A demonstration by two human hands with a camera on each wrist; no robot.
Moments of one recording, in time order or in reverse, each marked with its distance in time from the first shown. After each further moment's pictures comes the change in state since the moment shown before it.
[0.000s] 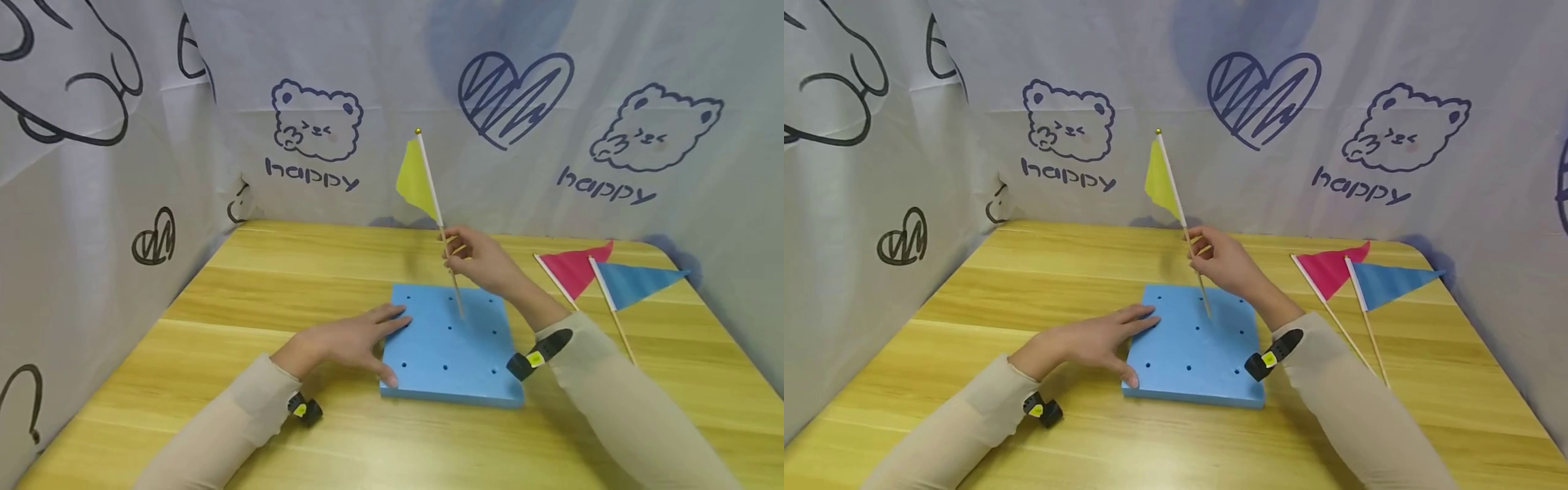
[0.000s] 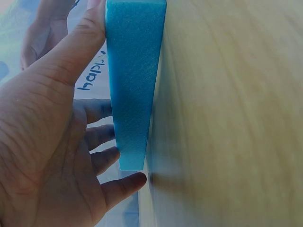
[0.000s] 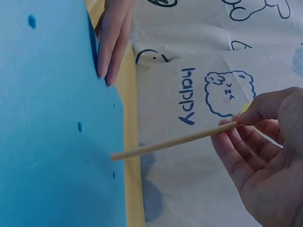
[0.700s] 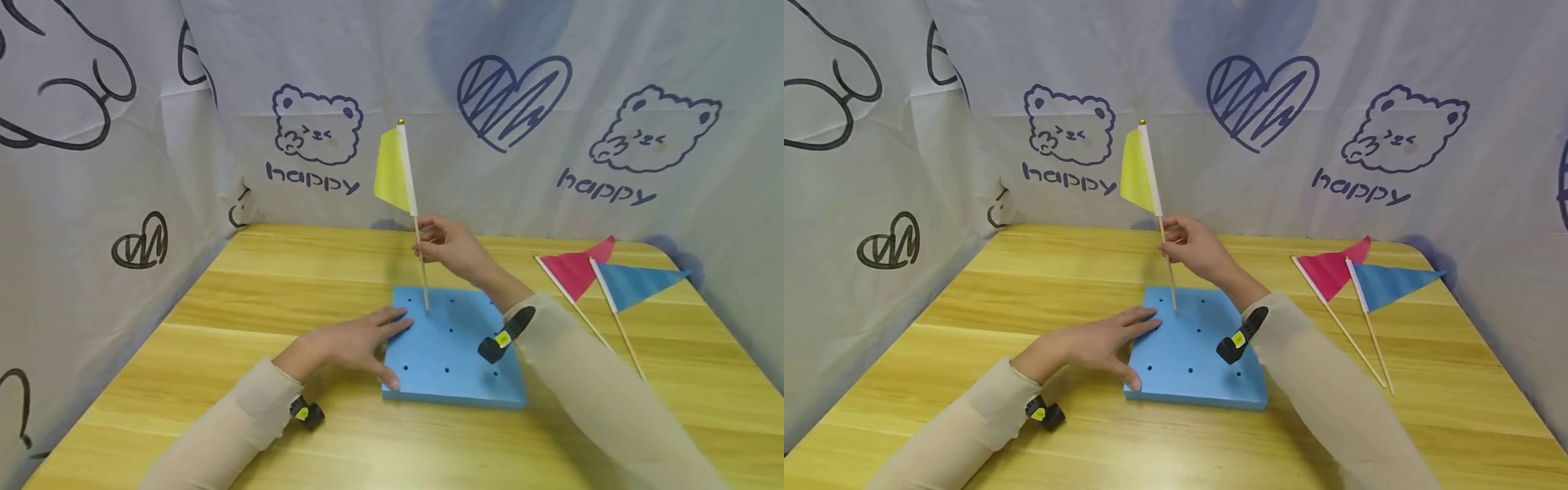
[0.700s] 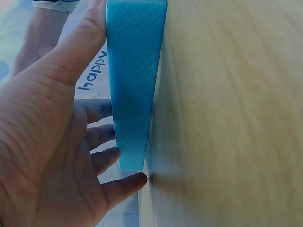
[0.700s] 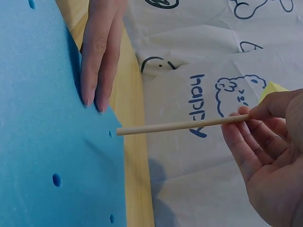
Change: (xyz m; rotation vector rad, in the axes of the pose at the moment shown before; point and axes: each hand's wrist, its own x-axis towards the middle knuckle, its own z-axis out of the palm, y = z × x) left_hand 0.000 0.003 -0.003 0.011 0.002 -0.002; right_hand 0.038 -0.013 0.022 0.153 0.011 -0.009
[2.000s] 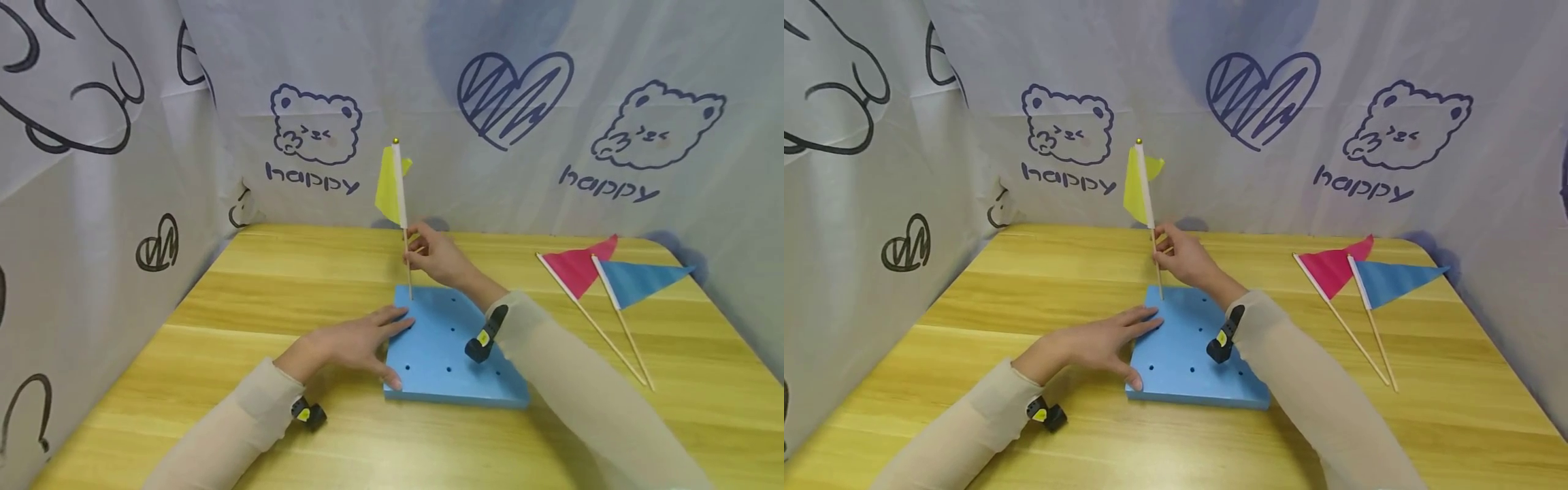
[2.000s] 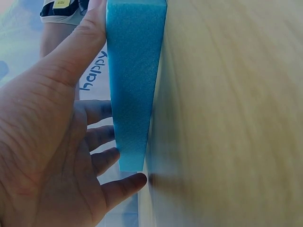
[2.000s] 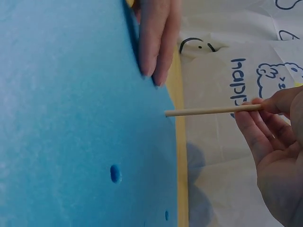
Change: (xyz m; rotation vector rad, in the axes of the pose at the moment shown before) left_hand 0.002 0.001 -0.001 -0.025 0.002 -0.009; right_hand 0.021 0.033 0.024 -0.052 -0.024 -0.083
